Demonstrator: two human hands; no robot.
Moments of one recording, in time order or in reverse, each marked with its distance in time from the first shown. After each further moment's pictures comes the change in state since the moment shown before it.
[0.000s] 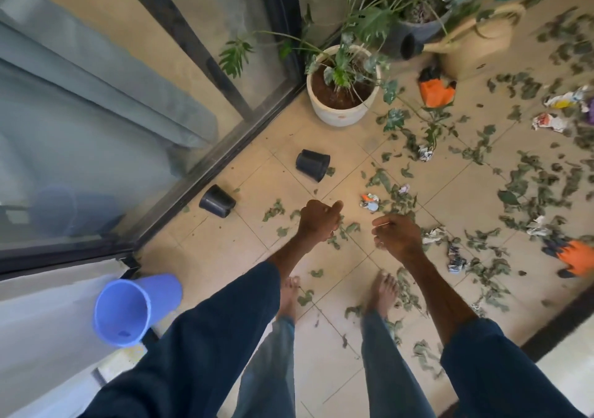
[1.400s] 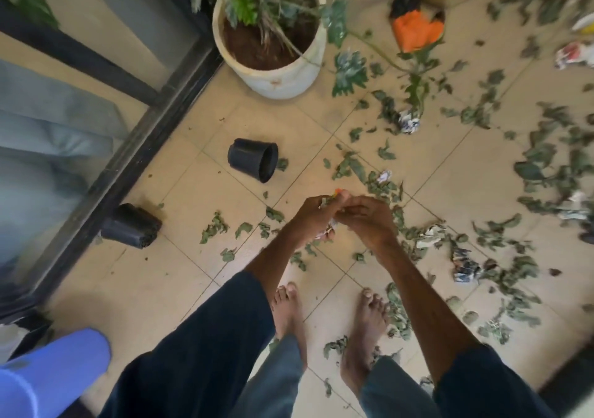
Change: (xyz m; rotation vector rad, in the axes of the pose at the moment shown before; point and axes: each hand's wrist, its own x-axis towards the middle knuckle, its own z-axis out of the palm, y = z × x) left_hand 0.237 -0.076 0.150 0.107 -0.295 -0.077; right_hand 0.228 0.102 0.028 0.345 -0.094 -0.083
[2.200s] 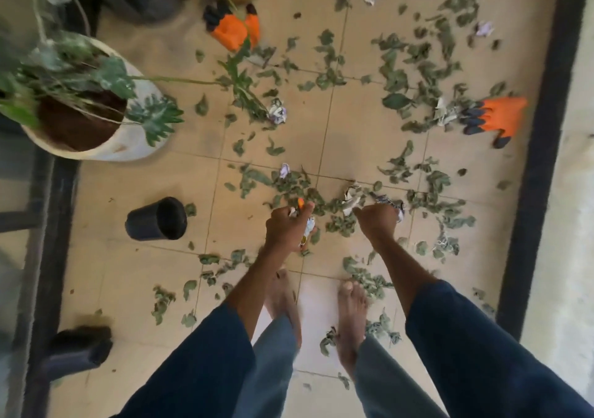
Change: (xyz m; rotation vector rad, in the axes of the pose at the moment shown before) left_hand 0.013 0.026 0.151 0.496 0.061 0.039; right_hand -0.005 0.128 -0.170 -0.111 0.657 0.460
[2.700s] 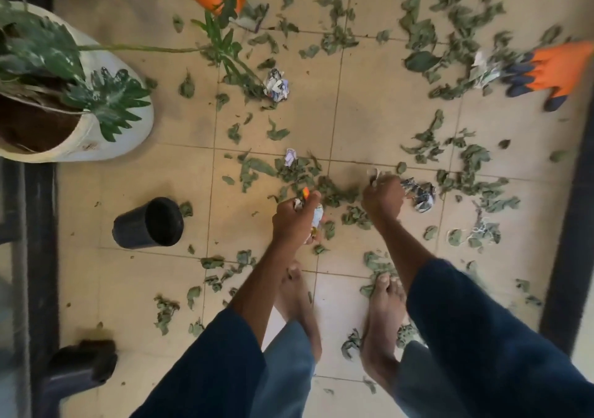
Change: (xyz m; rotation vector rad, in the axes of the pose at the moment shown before) left_hand 0.076 -0.042 0.018 -0.097 -0.025 -0.102; right_hand 0.049 -0.006 0.068 0.094 0.143 0.117
